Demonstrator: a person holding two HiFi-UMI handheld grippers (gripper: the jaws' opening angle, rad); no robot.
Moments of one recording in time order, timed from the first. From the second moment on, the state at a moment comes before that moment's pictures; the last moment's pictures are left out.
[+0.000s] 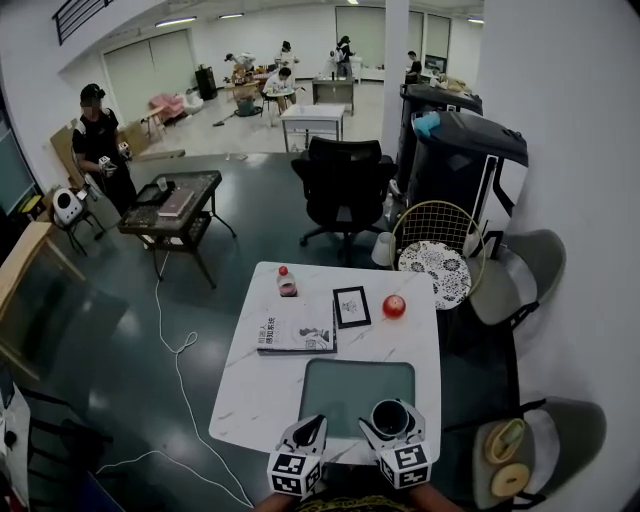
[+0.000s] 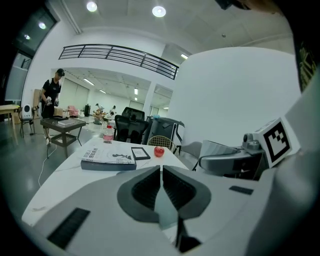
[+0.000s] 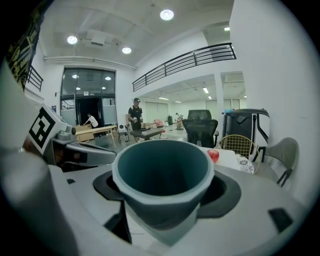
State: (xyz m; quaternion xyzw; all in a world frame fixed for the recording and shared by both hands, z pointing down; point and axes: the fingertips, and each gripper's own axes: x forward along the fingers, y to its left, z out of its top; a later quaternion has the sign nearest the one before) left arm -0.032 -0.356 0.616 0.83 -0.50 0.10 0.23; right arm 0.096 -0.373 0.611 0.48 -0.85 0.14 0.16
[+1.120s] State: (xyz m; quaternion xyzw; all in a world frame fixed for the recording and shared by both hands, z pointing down) left arm -0.016 -0.444 0.682 0.81 -0.51 0.16 0.24; right arm 0.086 -0.460 0.686 0.44 -0.87 0.15 0.17
